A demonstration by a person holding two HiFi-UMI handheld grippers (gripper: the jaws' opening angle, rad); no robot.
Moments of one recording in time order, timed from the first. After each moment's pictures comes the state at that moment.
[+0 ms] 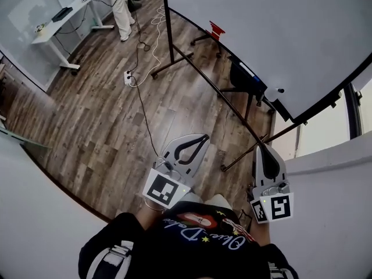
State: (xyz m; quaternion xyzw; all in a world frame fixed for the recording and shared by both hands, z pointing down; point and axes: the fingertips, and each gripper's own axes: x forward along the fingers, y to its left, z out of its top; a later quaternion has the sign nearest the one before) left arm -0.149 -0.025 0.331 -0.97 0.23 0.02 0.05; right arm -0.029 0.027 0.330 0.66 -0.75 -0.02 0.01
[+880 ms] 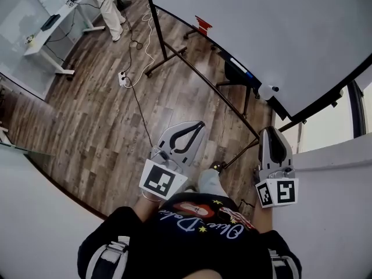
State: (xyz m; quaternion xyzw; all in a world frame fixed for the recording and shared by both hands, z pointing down) left arm -0.085 -0.087 0.331 -0.97 0.22 -0.01 0.07; right arm 0.071 -0.029 0.342 0.71 -0.70 -0.01 -0.01
